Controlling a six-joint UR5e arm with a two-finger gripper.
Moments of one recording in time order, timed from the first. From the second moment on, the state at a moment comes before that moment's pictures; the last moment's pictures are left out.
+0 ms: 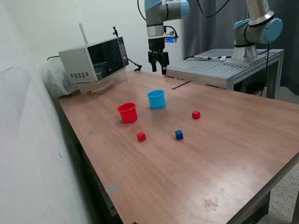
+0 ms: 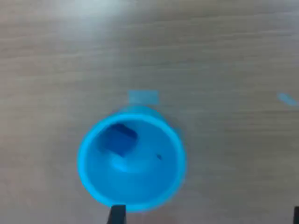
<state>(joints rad) -0.28 -1.24 1.75 -2.21 -1.56 2.93</state>
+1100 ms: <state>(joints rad) 0.06 -1.53 1.72 -1.98 -1.55 3.13</state>
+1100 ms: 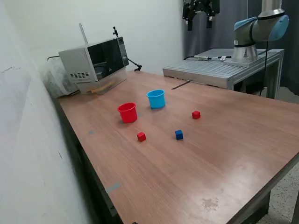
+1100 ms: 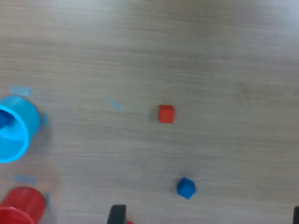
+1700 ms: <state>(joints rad) 0.17 -1.18 1.45 -2.09 -1.56 3.42</state>
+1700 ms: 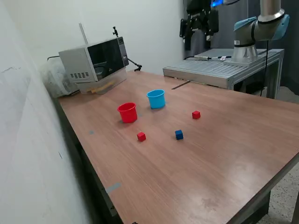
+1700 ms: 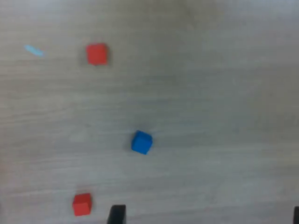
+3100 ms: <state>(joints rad) 0.12 -0.68 1.26 -2.25 -1.60 3.57</state>
